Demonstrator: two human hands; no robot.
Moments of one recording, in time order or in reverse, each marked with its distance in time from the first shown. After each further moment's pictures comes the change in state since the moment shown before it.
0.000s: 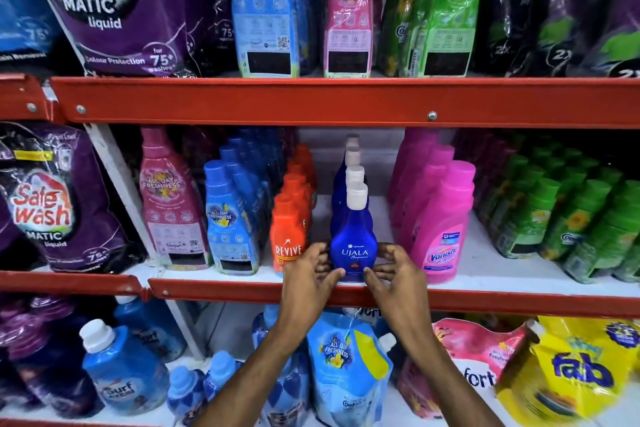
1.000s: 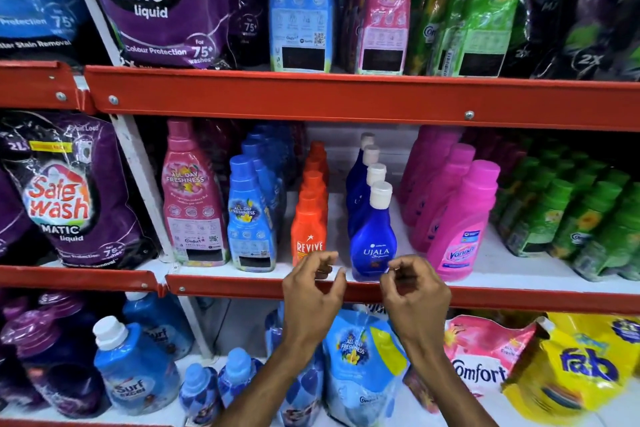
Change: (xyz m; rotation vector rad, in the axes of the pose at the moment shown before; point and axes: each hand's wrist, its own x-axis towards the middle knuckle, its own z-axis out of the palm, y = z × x) left_hand -0.028 -0.002 -0.024 0.075 0.267 0.141; right_hand -0.034 -0.022 0.019 -0.061 0.360 -0.175
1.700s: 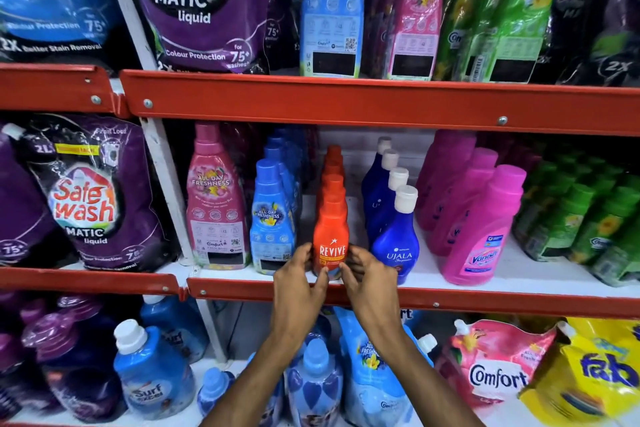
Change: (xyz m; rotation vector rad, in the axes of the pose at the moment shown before) left_hand 0.026 -0.029 -0.043 0.134 -0.077 -0.087; right_hand -0.009 -0.040 0.077 0.048 -0.423 0.079
